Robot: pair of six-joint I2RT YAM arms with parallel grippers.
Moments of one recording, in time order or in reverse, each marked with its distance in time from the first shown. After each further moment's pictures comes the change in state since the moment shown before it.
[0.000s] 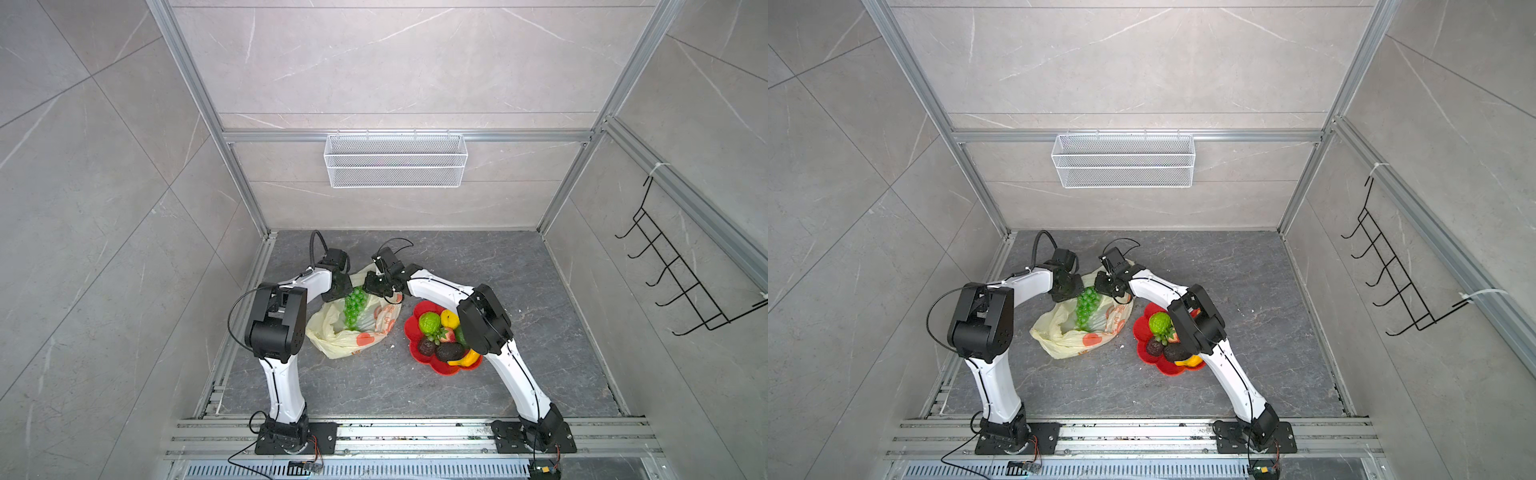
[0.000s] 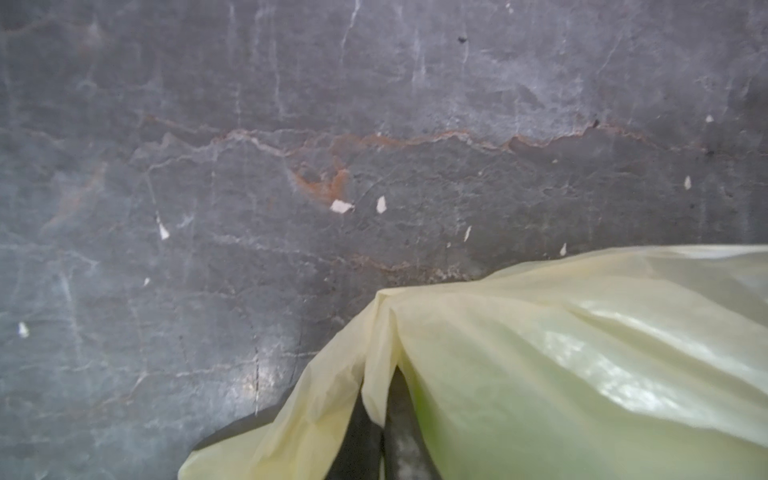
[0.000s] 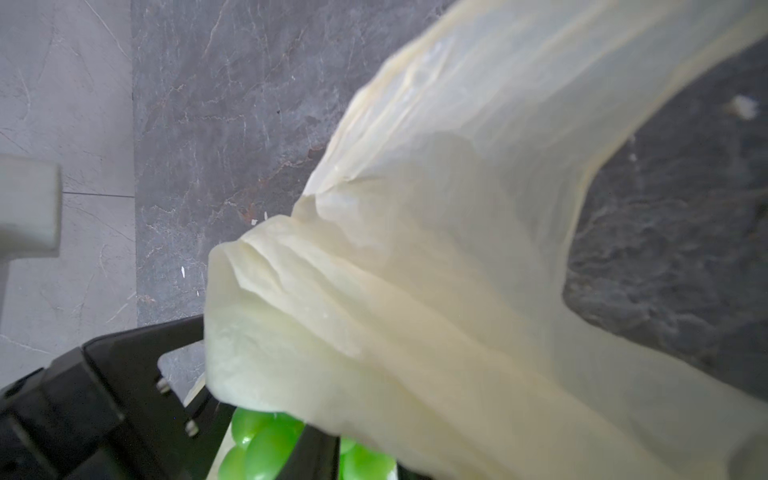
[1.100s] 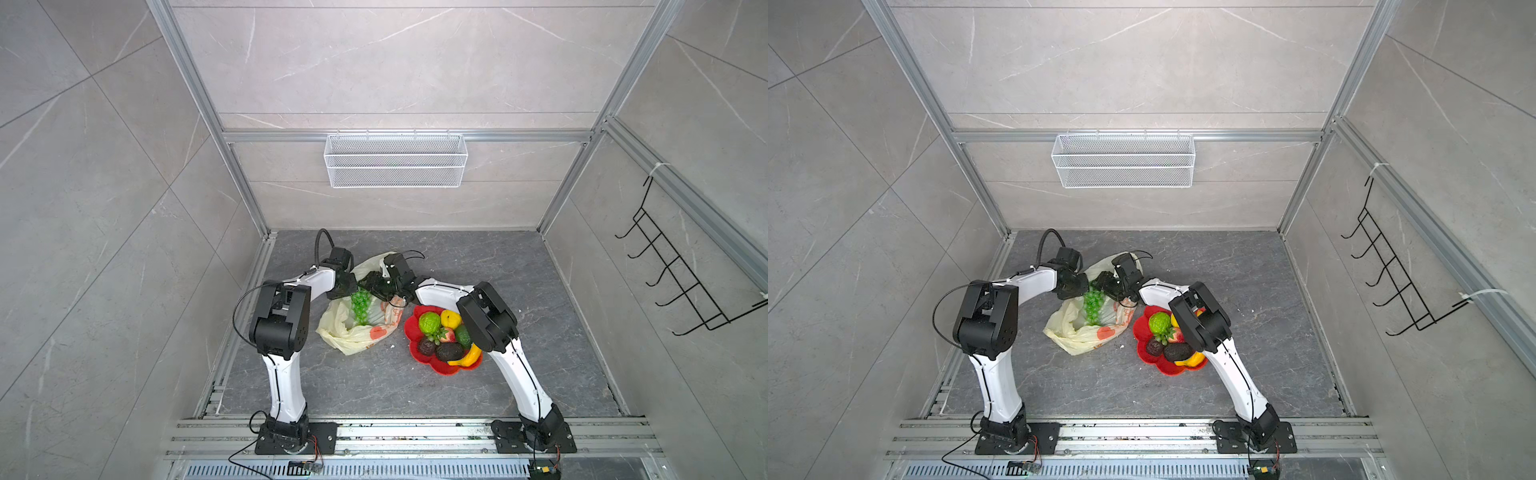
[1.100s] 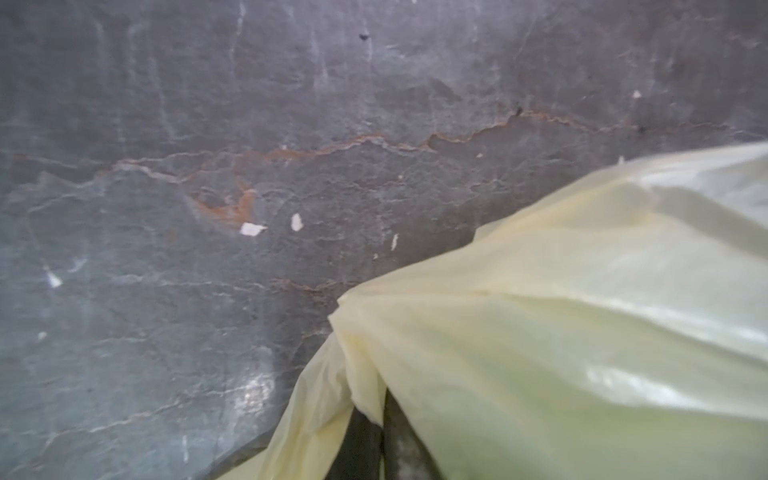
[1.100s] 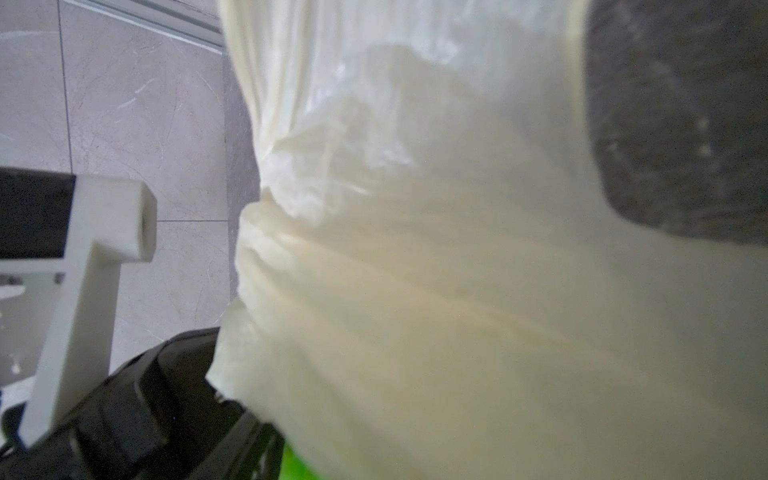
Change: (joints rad) left arm -0.014 0.026 0.022 0.028 0.079 0.027; right arm -0.028 -0.047 -0.292 0.464 -0.169 0.189
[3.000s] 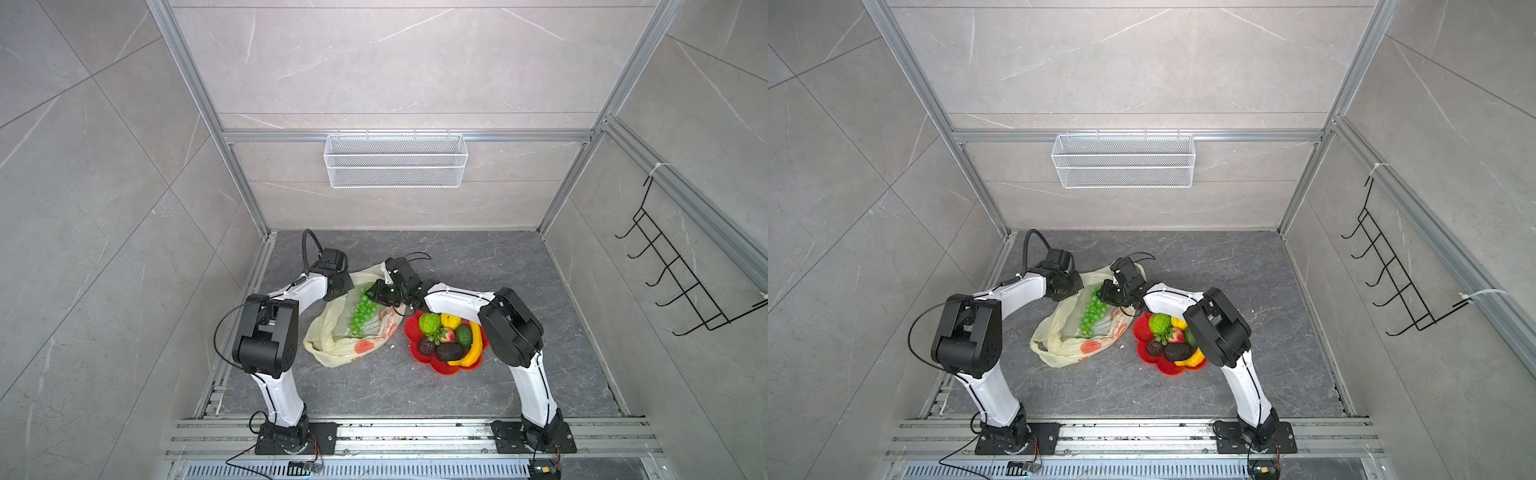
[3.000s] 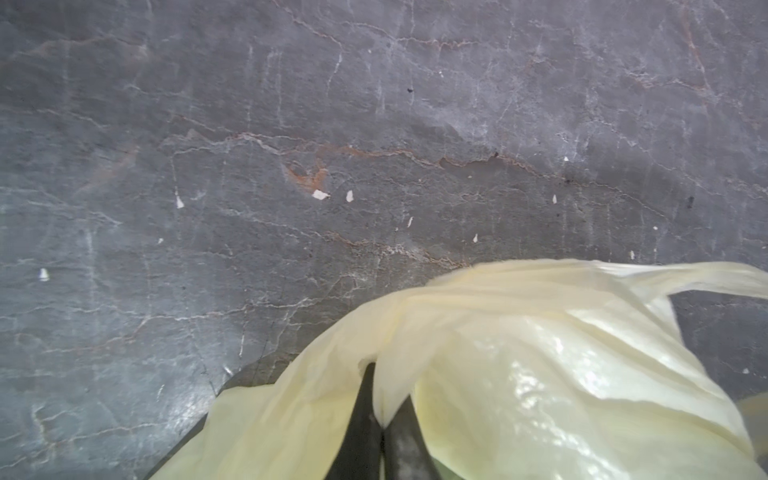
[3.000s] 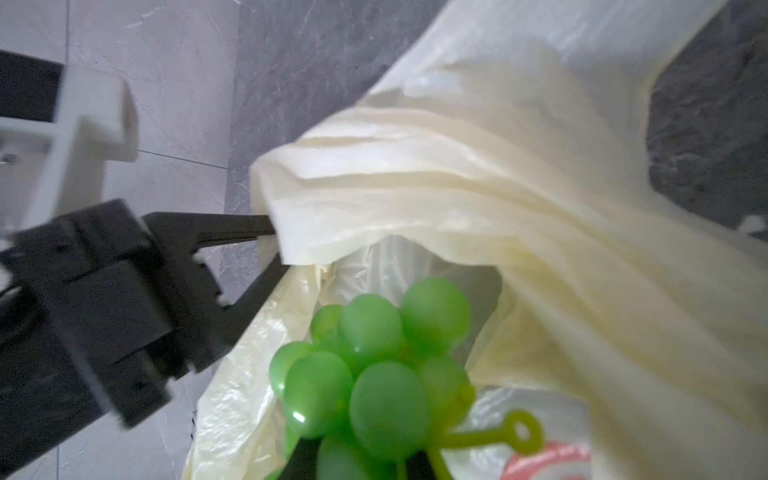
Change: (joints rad) left arm 0.018 -0.176 -0.129 0.051 -0.041 -0.163; right arm 0.054 -0.289 -0.203 -0.134 0.101 -0.158
